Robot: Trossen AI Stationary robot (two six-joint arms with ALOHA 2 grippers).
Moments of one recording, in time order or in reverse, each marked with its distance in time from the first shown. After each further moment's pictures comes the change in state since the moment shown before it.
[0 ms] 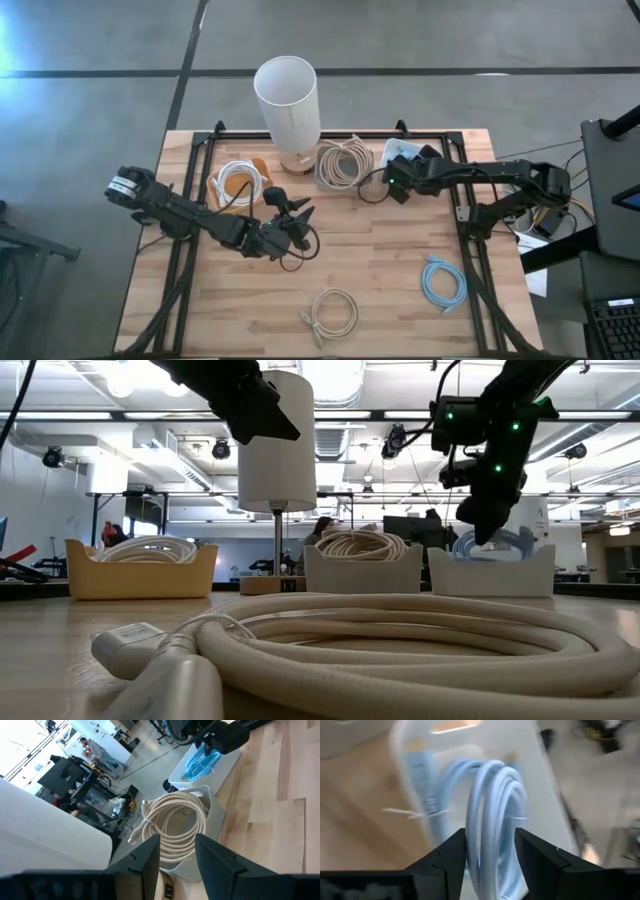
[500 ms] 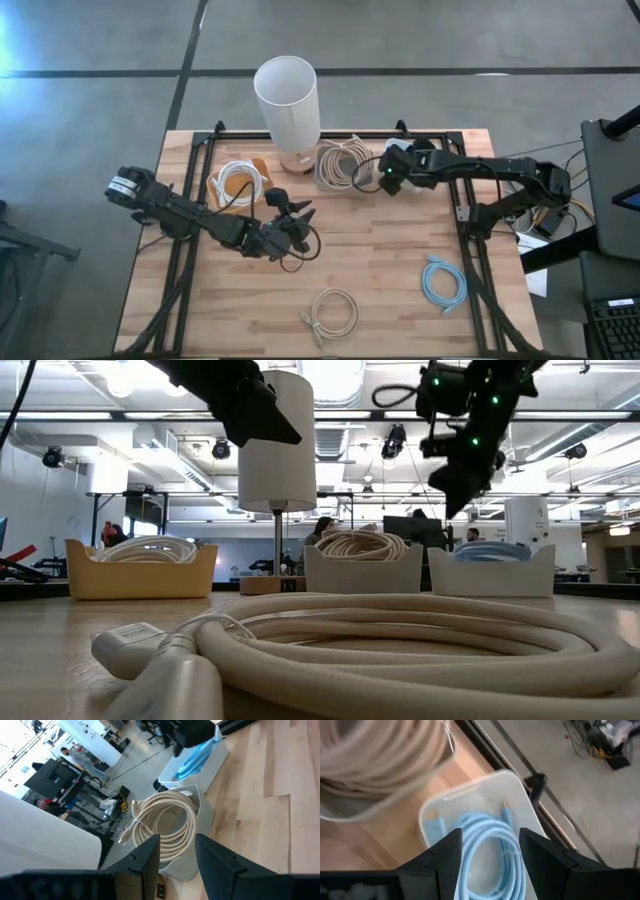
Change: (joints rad) left arm 0.001 0.000 0.000 -0.026 0.051 -0.014; right arm 0.000 -0.001 0.142 0.027 -0.017 -0.045
